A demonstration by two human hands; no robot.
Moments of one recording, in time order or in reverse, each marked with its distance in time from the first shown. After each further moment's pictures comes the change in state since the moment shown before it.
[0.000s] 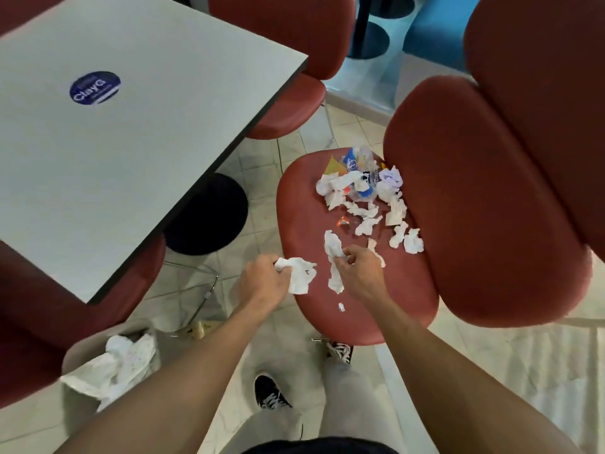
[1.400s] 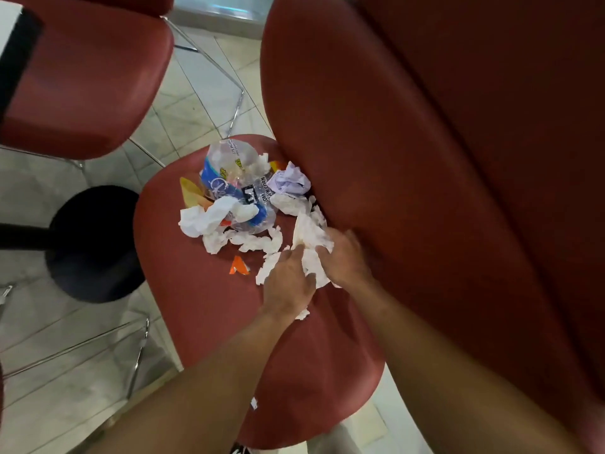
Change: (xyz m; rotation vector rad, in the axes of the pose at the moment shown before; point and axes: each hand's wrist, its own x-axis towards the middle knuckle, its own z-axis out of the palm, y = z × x) left_hand 0.176 0.222 0.290 0.250 -0.459 0.179; right_hand 0.295 0.197 -0.087 -0.060 -0.155 0.280
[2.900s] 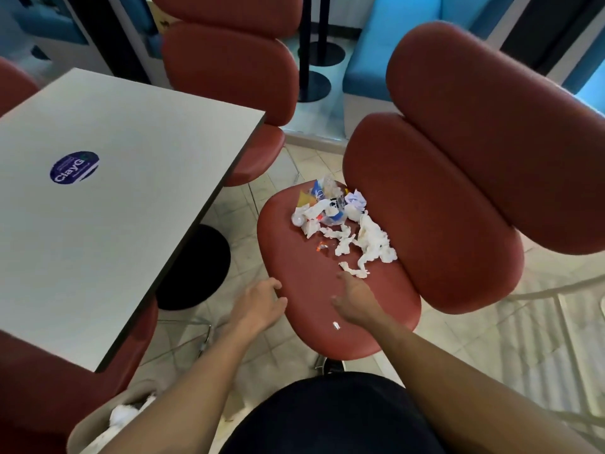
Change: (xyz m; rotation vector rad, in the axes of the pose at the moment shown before) left_hand -0.326 -0.231 -0.154 -0.001 0.194 0.047; right_hand -0.365 -0.107 0.118 -0.117 0.039 -0.178
